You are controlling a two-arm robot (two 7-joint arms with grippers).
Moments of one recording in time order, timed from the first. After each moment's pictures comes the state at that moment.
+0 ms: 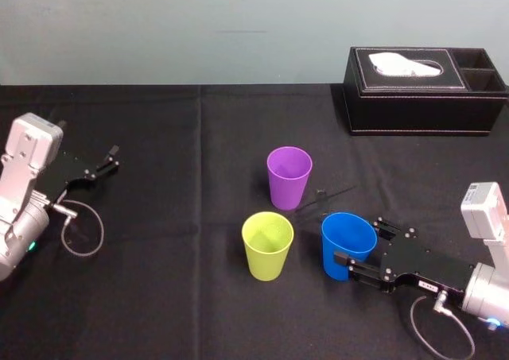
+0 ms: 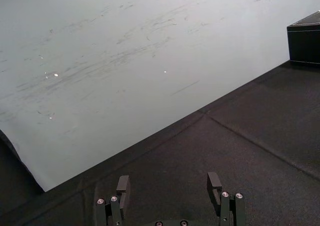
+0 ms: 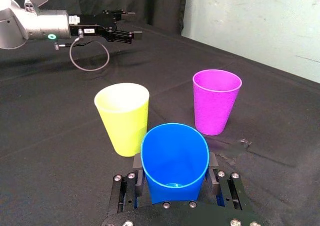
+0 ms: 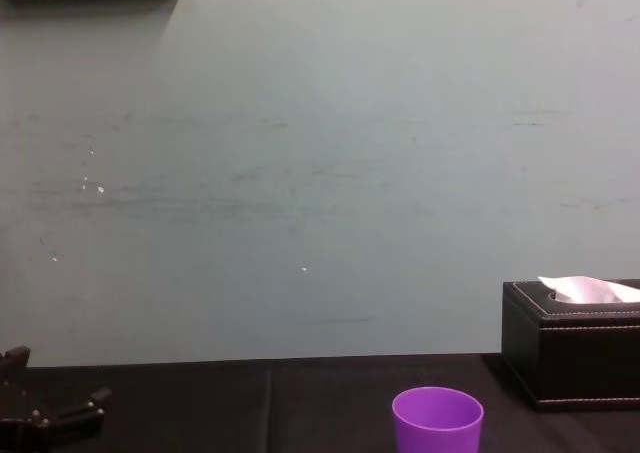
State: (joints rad) left arm -0.20 0.60 0.45 -1.41 -0.25 -0.12 0.03; right arm -0.01 0.68 -0.33 -1.56 0.48 -0.13 0.66
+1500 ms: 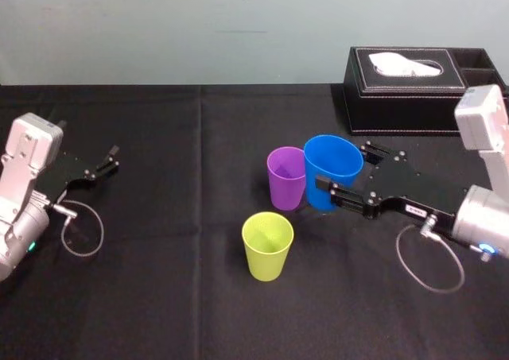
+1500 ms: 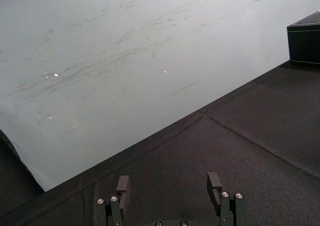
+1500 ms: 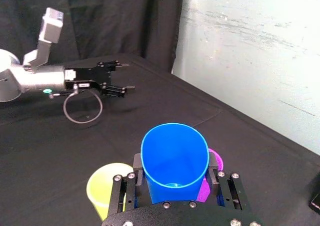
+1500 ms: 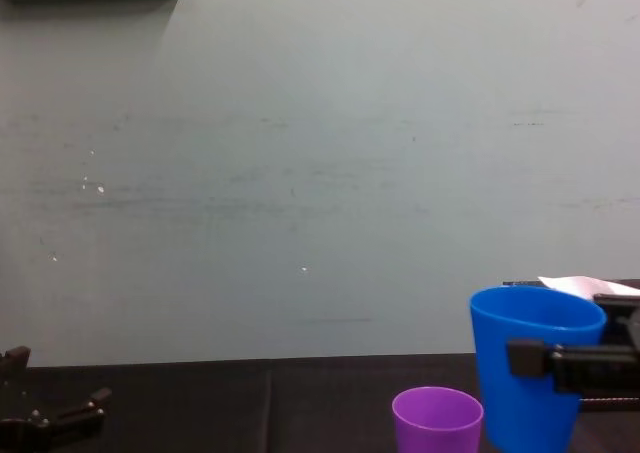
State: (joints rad) left arm -0.20 0.60 0.45 -1.41 -0.25 -0.12 0.03; right arm 0.11 0.71 -0.32 -1.77 0.51 0.09 0.56
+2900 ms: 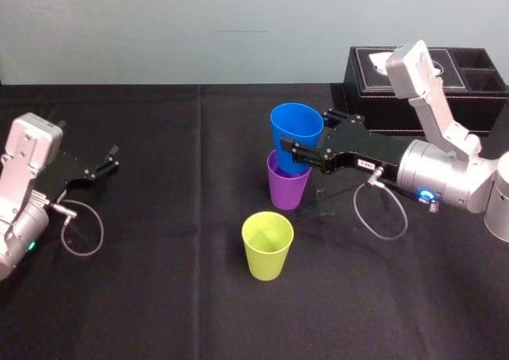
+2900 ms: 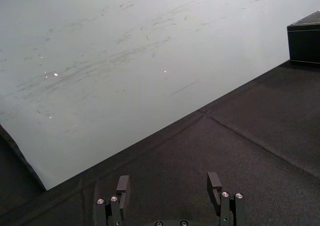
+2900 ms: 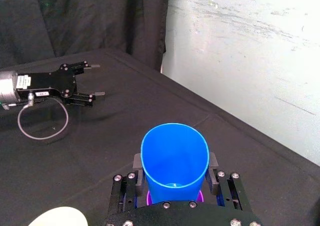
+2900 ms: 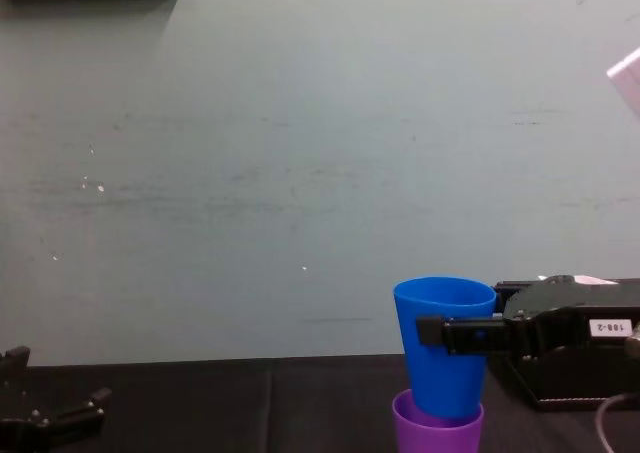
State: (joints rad) left arm -0.20 0.60 0.45 -1.41 -0.25 -0.12 0.03; right arm 0.40 0.55 -0.48 -1.51 0.46 0.16 0.54
